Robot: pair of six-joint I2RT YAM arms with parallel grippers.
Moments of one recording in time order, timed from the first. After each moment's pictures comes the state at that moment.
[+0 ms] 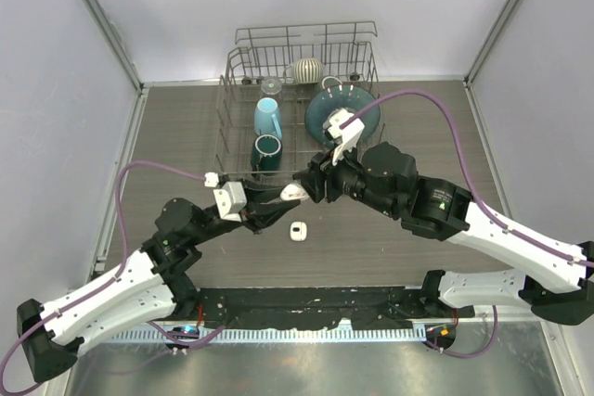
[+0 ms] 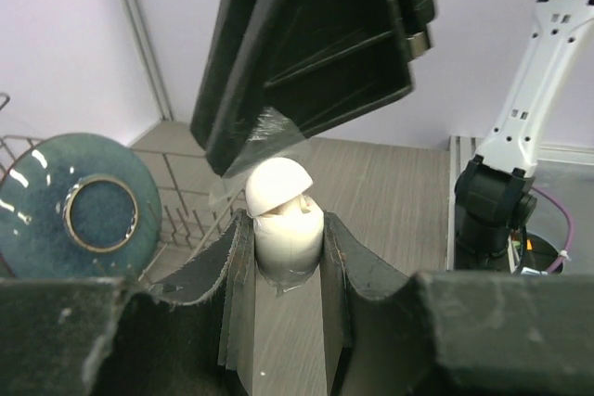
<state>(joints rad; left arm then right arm) -0.90 0.67 0.55 0.41 0.35 0.00 1.12 1.10 1.30 -0.42 0.26 0.24</state>
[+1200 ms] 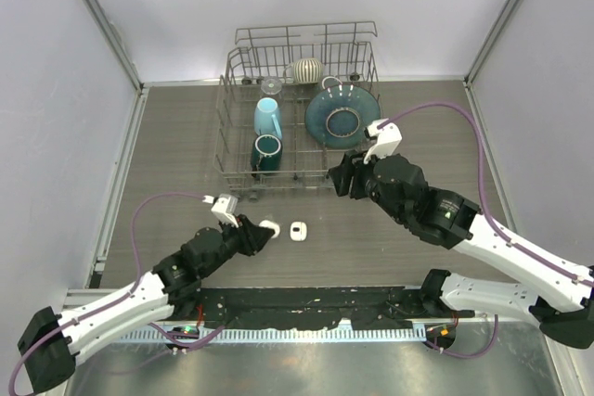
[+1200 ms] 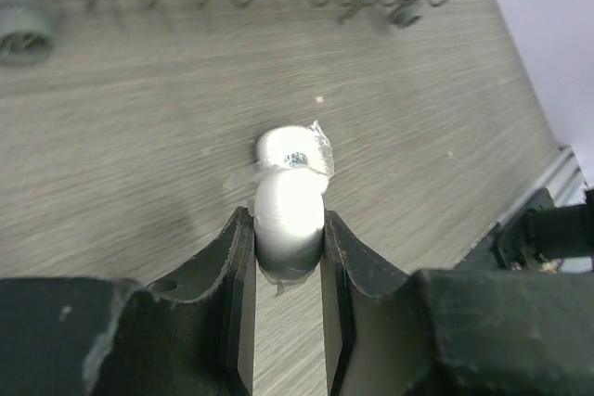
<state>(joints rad) -0.90 0.51 0.12 0.15 -0.16 -0.68 0.98 0.96 1.06 -0.45 0.47 0.45</state>
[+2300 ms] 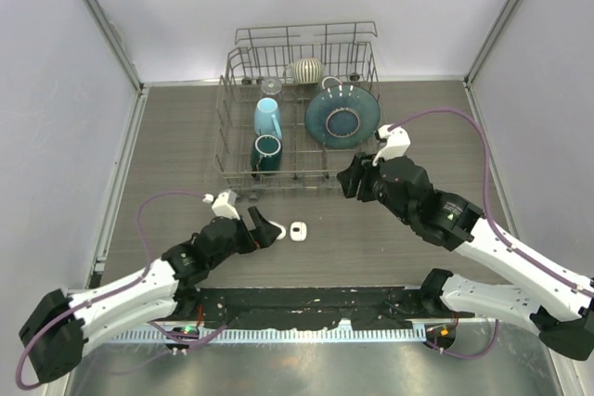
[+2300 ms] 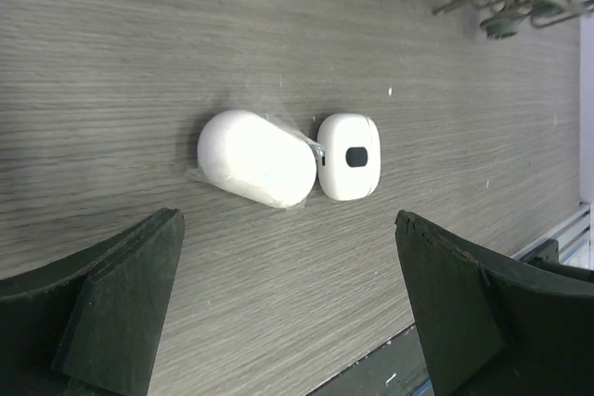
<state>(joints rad) -0.85 0.79 0.18 0.07 -0.19 -0.96 0.89 0.91 0.97 -0.47 0.40 0.53</state>
